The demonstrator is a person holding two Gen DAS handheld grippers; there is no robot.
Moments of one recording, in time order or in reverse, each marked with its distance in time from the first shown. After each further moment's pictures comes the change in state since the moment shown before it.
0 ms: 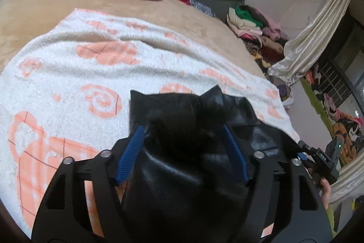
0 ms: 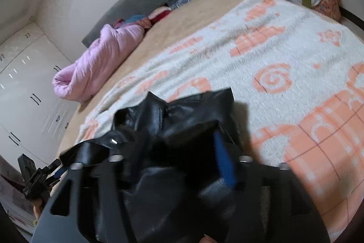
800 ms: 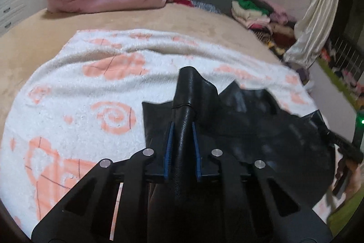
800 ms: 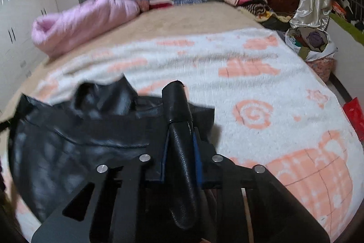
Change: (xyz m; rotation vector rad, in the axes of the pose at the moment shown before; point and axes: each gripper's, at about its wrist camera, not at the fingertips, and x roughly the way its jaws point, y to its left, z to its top) left arm 0.017 -0.011 -0.001 0.165 -0.026 0.135; right arm 0.020 0.020 0.001 -0.360 0.005 -0.252
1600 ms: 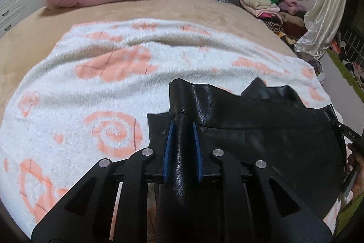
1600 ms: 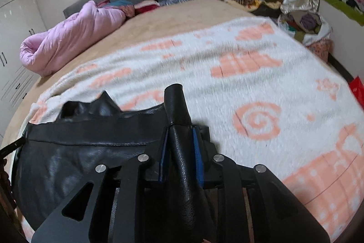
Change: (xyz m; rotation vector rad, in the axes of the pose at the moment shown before) left arm 0.061 0.014 0.013 0.022 0.086 0.069; right arm 0.057 -0.021 0.008 0.126 0.039 -0.023
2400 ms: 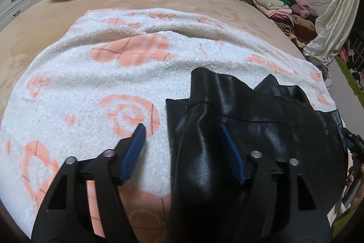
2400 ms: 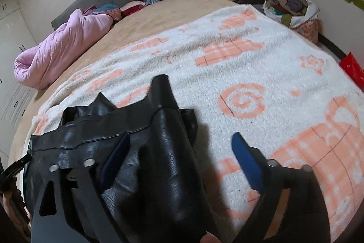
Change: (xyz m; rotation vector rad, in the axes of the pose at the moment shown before) left arm -0.011 0.016 -0.009 -0.074 0.039 0.035; right arm -0.031 -0.006 -0.009 0.099 0.002 -0.020
